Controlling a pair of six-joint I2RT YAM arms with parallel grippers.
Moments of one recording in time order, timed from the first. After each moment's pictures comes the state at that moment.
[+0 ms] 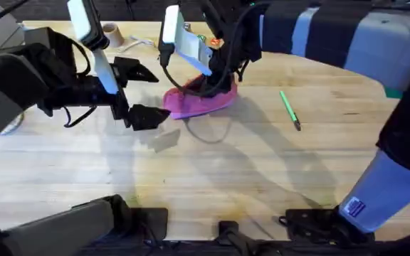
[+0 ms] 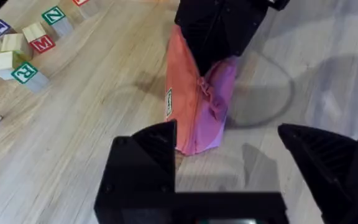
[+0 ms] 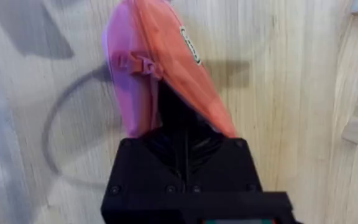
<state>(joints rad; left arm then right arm) 0.29 1.37 0.87 -0.82 0.99 1.27 0.60 1.98 1.57 -0.77 -0.24 -0.87</state>
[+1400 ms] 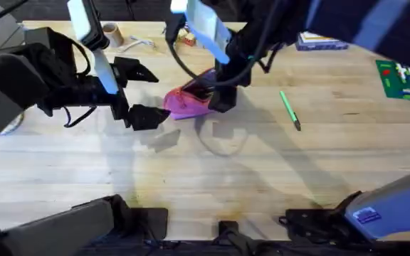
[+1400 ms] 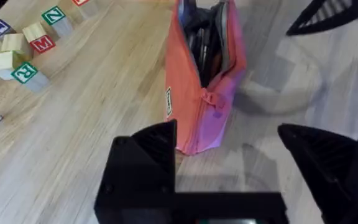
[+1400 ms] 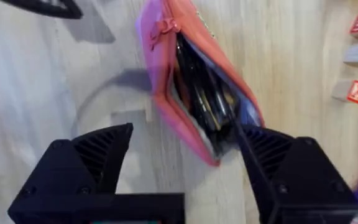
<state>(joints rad) 0.29 1.37 0.87 -0.82 0.99 1.27 0.60 1.76 1.58 -0.98 -0.24 -0.79</state>
